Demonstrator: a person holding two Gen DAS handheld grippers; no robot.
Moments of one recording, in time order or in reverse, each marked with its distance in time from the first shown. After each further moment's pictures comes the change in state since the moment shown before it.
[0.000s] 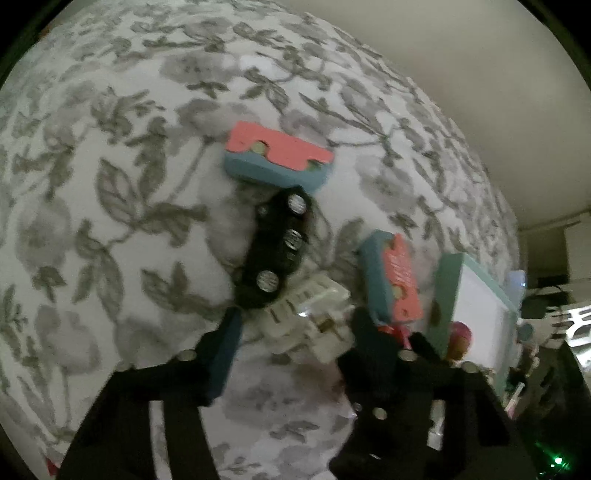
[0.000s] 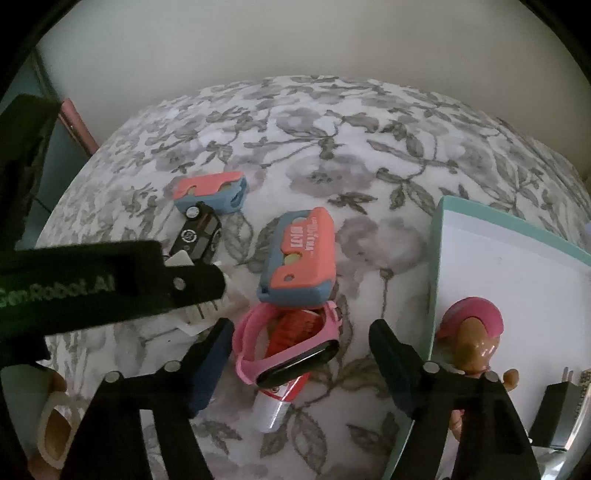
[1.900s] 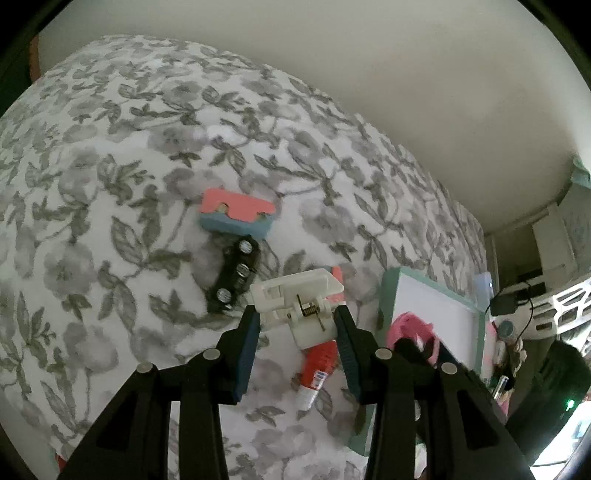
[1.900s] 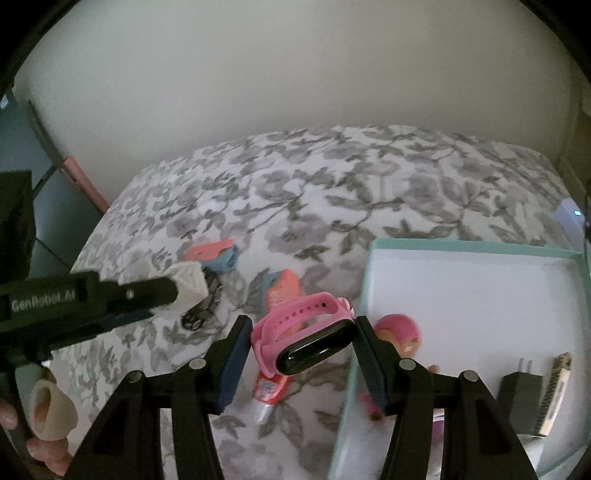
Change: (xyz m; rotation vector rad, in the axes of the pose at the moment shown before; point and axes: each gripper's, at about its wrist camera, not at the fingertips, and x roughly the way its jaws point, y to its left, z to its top) left arm -0.062 -0.030 -0.008 0.094 -0.139 -0.037; right arm -0.074 -0.048 0.005 0.150 -0.153 0.024
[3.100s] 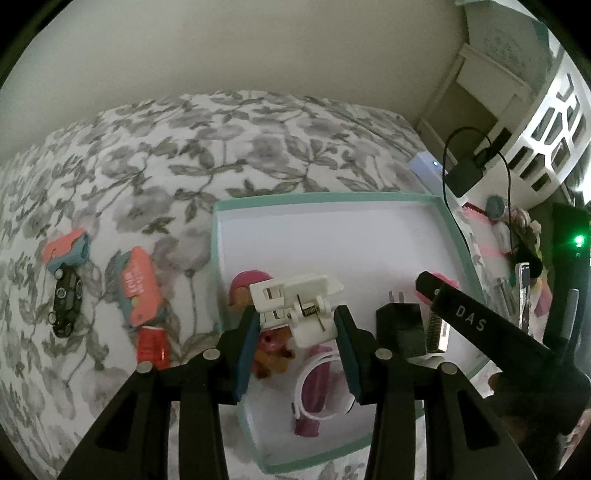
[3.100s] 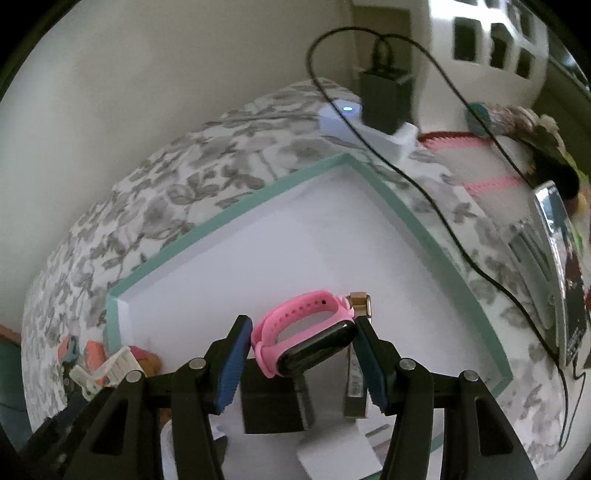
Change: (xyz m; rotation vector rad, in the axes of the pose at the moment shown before) left arm 0.061 -0.167 -0.085 0.502 0.005 0.016; right arm -0.044 -0.185 -0.039 0.532 0.013 -0.379
